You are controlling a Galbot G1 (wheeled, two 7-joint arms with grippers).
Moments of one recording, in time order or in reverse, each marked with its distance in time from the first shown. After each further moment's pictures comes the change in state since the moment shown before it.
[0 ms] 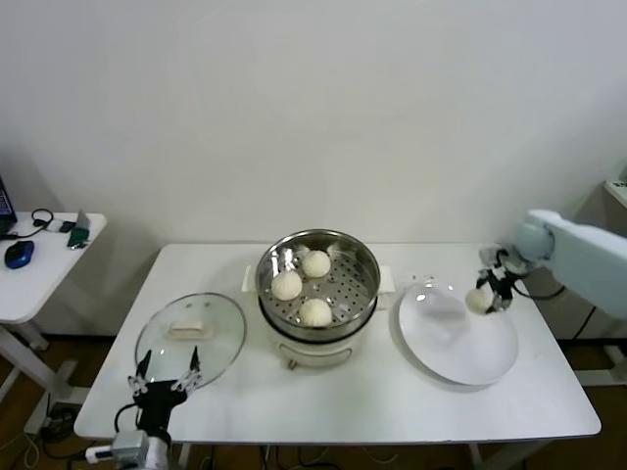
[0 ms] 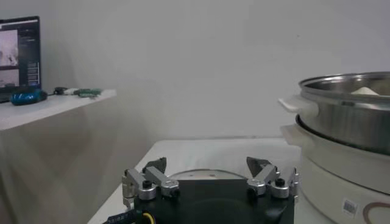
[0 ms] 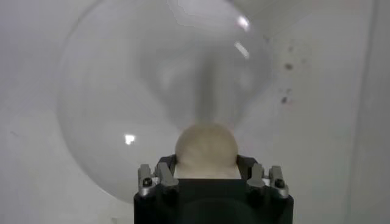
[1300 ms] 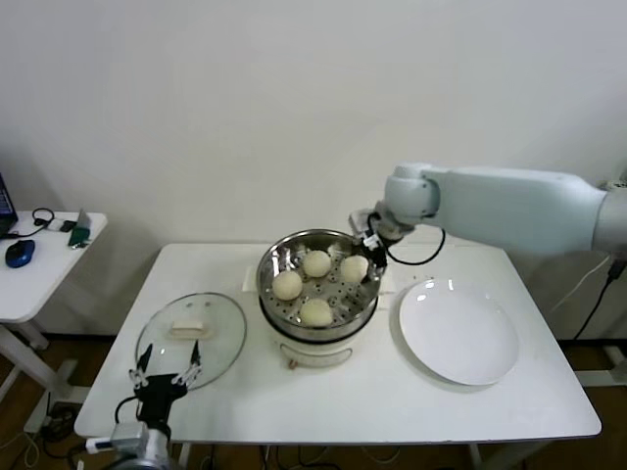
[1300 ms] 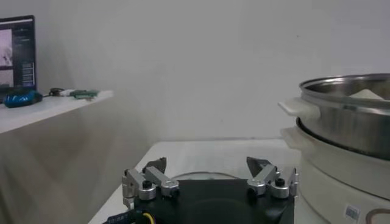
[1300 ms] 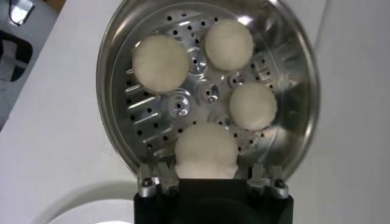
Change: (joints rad) left arm -0.025 0.012 0.000 0.000 -0.009 0.031 0.004; right arm 0.237 0.316 -0.173 0.354 0.350 -0.277 0.203
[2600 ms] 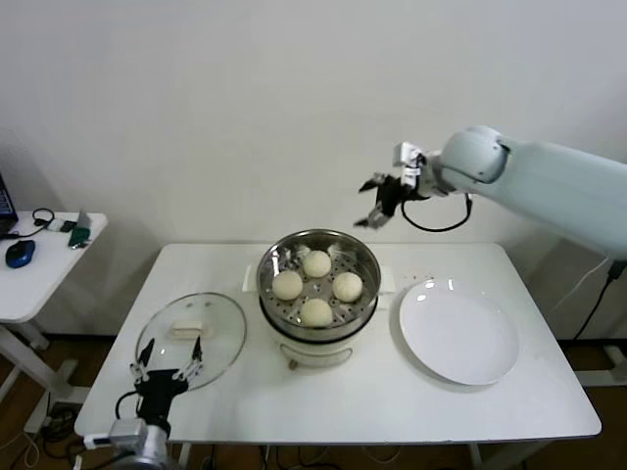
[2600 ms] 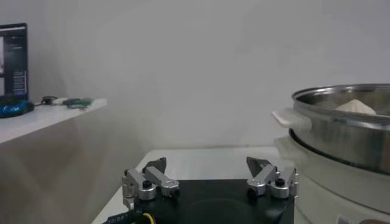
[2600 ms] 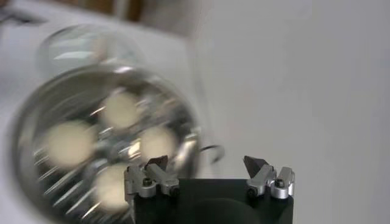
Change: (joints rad) left arm -0.006 0.029 0.011 -0.025 -0.016 0.009 0.009; right arm -0.145 -0.282 0.424 0.015 0.313 0.008 0.355
